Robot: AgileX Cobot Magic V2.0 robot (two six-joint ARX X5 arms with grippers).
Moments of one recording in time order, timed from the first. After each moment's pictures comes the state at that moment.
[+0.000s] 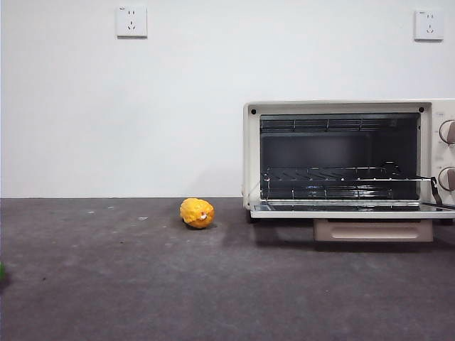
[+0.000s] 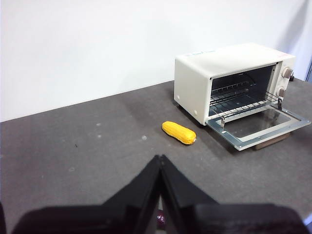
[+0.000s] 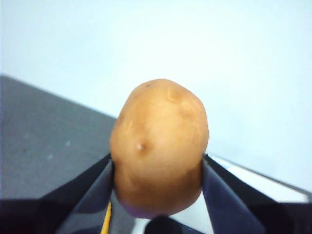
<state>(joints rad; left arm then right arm) -1.00 0.23 1.33 -1.32 -0.58 -0.12 1.00 2.06 3.08 -1.36 0.79 -0.05</state>
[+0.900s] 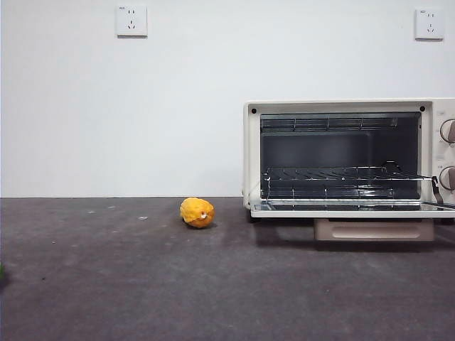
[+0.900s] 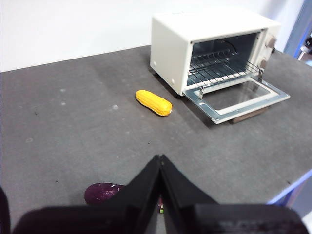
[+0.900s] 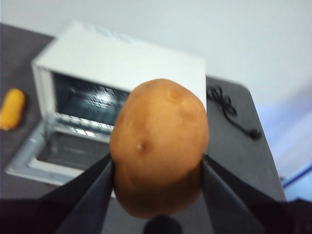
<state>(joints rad) -1.19 0.23 1.15 -1.32 -0.66 -0.35 1.01 0.87 1.52 -1.36 0.94 0.30</state>
